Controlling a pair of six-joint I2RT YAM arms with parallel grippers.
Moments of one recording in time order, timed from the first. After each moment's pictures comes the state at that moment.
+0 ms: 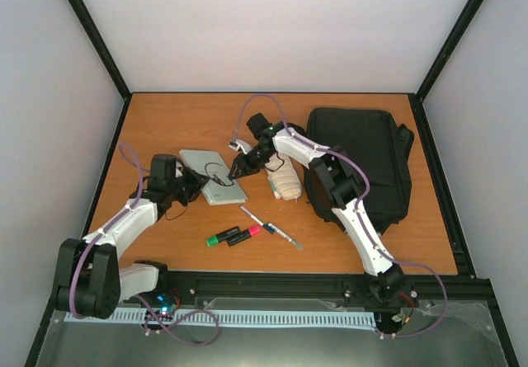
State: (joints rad) left arm -0.16 1.19 0.55 -0.14 0.36 -1.10; right arm 0.64 2.55 2.13 -0.84 -0.86 0.01
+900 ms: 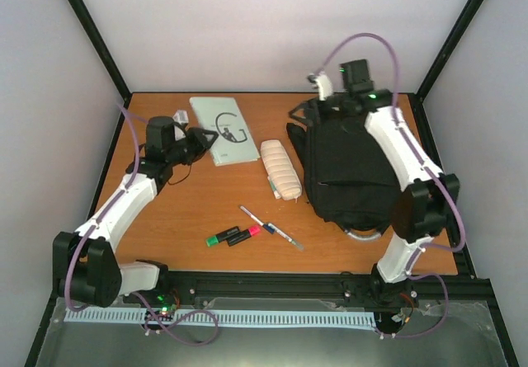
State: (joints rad) left arm -0.19 1.24 0.88 -0.13 0.41 -0.95; right arm 0.33 1.80 1.80 -0.77 -0.68 -0.10
